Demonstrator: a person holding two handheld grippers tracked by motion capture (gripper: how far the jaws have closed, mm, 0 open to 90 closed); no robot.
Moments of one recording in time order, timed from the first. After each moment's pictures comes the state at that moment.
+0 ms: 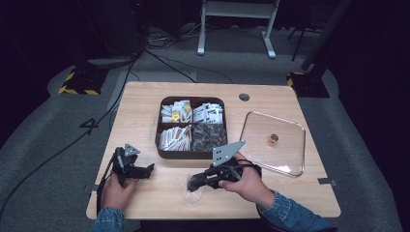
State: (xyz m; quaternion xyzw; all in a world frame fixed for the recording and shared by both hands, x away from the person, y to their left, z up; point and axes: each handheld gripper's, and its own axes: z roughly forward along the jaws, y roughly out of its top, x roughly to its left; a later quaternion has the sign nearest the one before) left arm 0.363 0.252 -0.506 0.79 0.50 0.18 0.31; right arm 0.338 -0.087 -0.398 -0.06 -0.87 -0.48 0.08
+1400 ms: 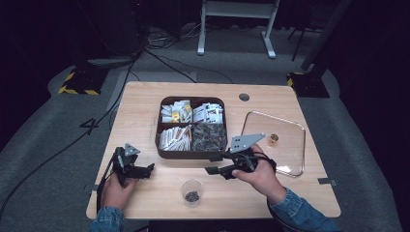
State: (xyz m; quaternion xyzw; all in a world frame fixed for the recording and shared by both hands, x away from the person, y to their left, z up) left arm 0.364 0.252 -0.506 0.79 0.50 0.18 0.31; right arm 0.363 -0.133 -0.395 -0.14 -0.85 -0.50 0.01
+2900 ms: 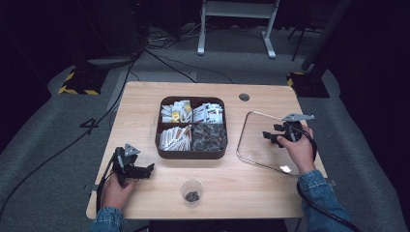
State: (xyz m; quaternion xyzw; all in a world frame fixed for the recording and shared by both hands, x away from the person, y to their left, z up) left arm 0.364 0.252 -0.506 0.79 0.50 0.18 0.31; right arm 0.474 -0.303 -0.450 -0.43 -0.80 -0.38 -0.18
